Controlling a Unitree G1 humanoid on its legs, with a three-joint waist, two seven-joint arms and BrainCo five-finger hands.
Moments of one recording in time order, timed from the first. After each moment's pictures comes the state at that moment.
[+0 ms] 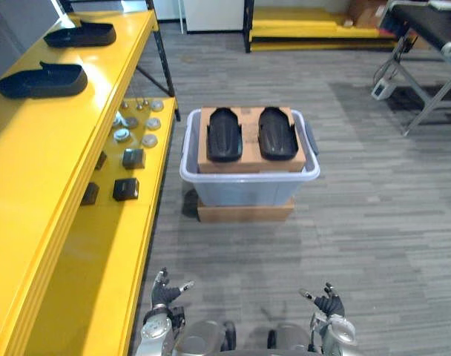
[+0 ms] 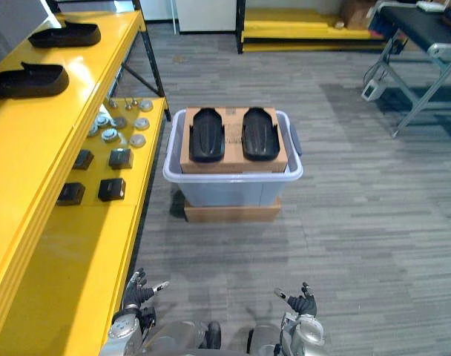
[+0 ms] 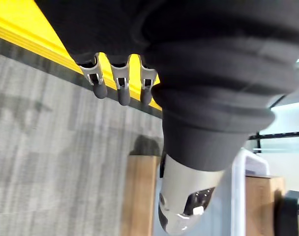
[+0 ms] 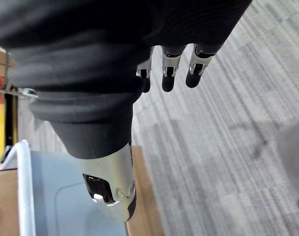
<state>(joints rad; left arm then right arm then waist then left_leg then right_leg) 0.09 0.00 0.09 0.71 -0.05 -0.14 0.18 0.10 0.01 -0.23 0.78 0.11 -0.10 -0.17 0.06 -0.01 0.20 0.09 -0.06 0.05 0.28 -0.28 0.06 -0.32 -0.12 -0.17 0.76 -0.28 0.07</state>
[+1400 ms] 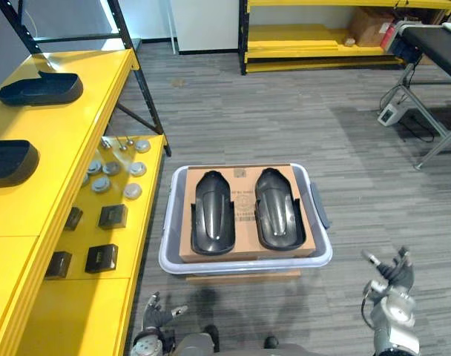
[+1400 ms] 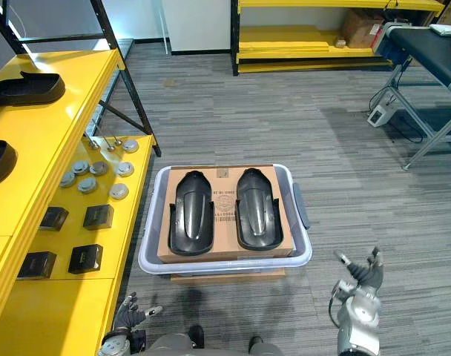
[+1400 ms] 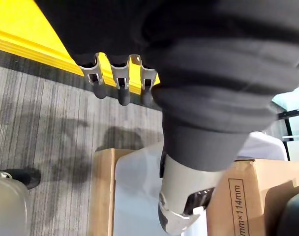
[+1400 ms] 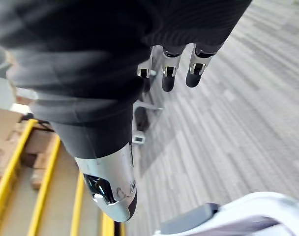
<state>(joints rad) 0.18 0.09 0.05 0.78 -0.05 -0.14 0.17 -0.01 -0.19 -0.40 0.31 0.12 -0.13 -0.29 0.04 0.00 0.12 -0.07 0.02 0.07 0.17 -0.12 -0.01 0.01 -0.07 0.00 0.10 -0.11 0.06</state>
